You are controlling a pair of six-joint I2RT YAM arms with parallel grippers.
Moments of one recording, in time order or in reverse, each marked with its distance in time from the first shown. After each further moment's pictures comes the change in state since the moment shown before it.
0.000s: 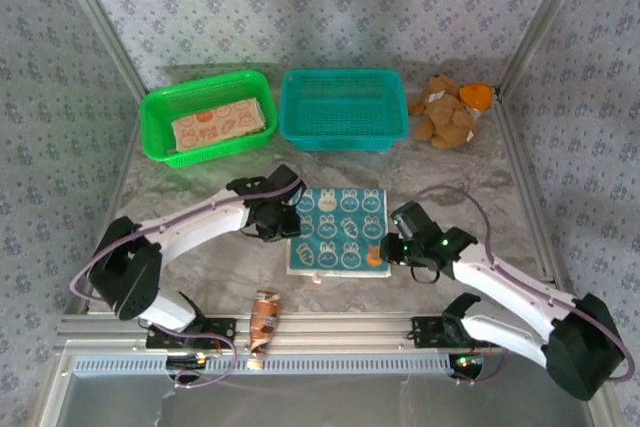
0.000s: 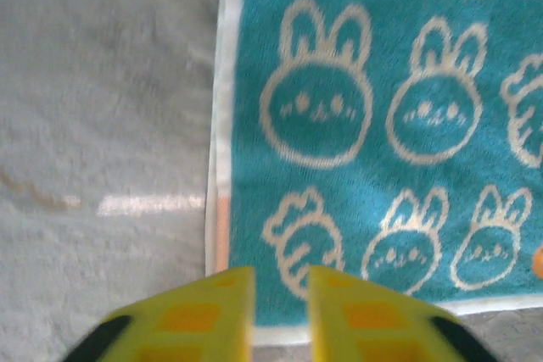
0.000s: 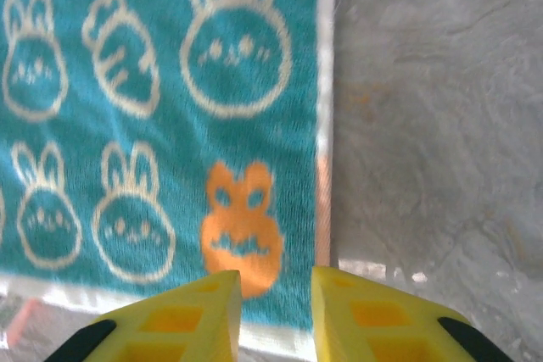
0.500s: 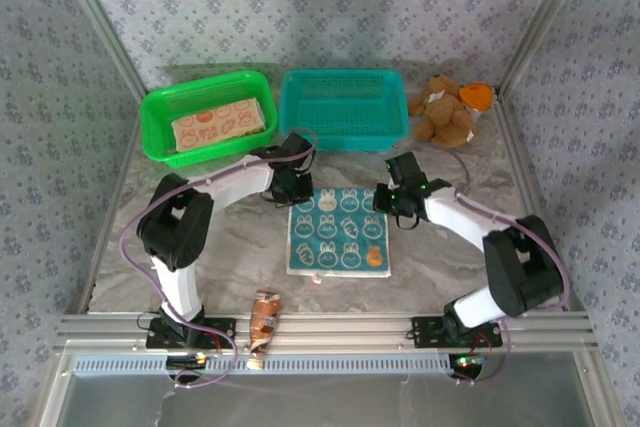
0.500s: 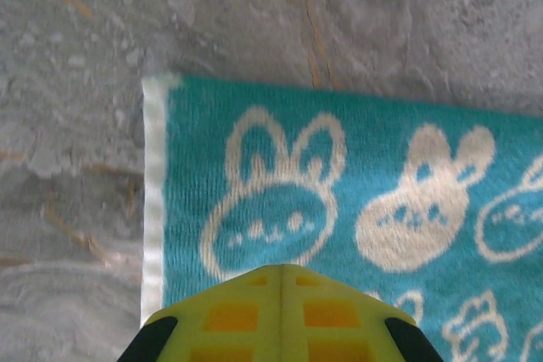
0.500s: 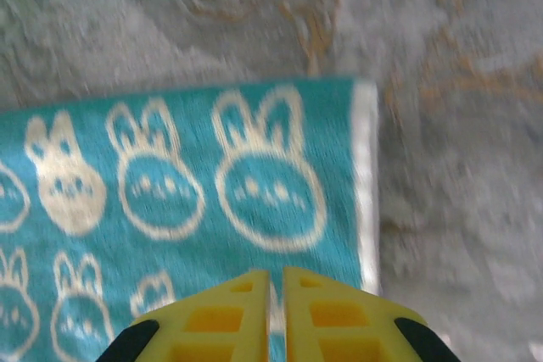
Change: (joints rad) left arm 0.126 0.361 0.281 0.117 0.002 0.105; right arm -0.219 0.507 0.309 0.263 -0.071 -0.153
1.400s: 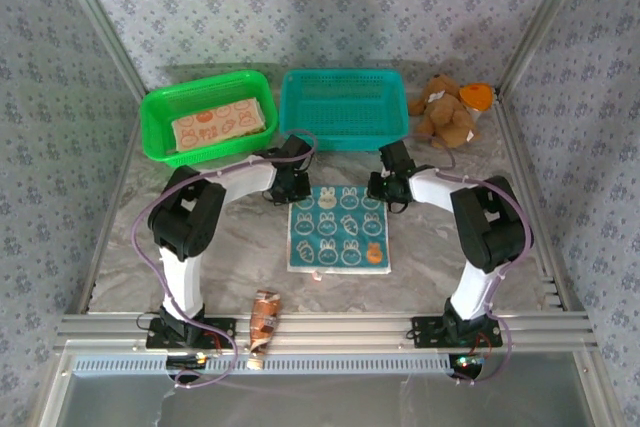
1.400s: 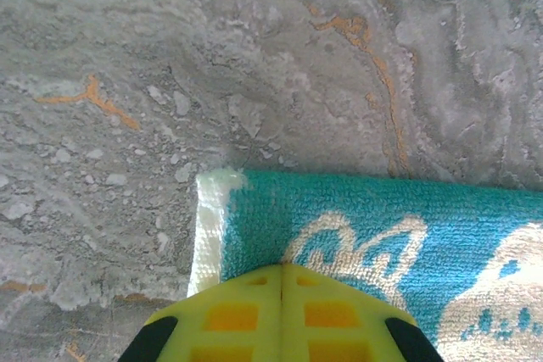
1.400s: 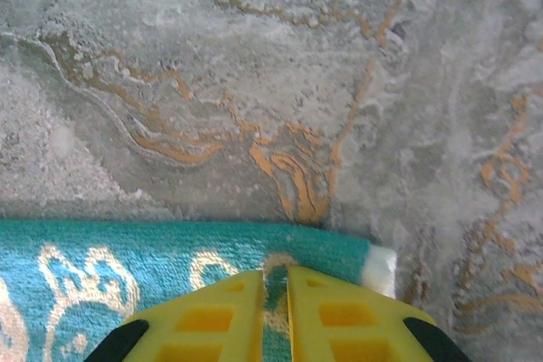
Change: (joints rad) left arm 0.034 0.078 -0.029 0.108 -0.070 0.011; right arm -0.051 0.259 0.113 0.108 0.013 -0.047
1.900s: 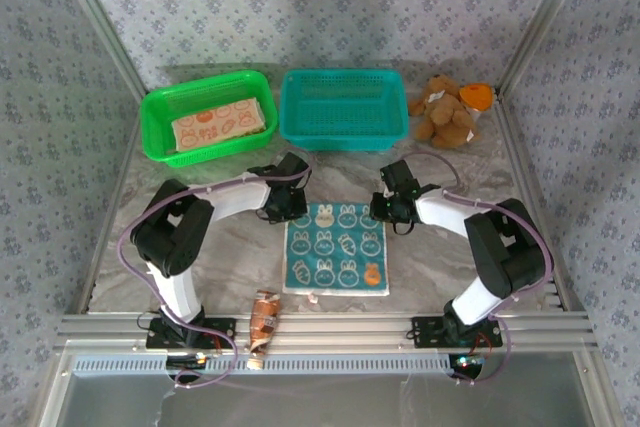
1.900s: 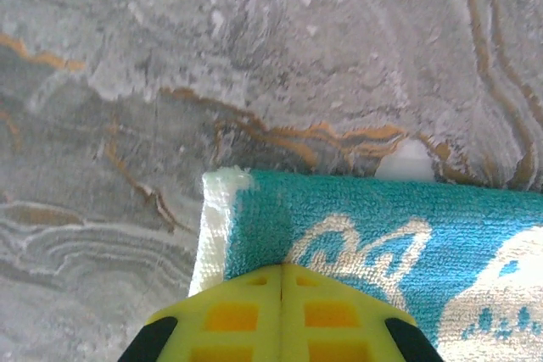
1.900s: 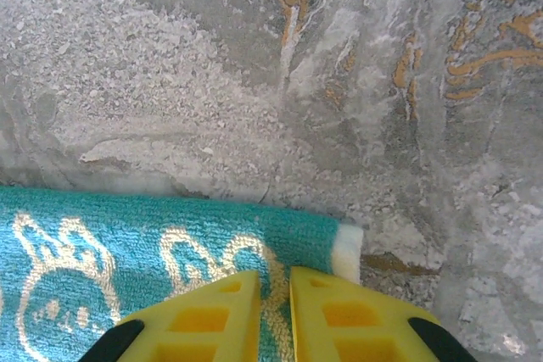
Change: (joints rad) left arm -0.059 -0.145 -0.185 0.003 0.002 -0.068; right arm 0.060 -0.172 -0.183 -0.024 -0.001 -0.003
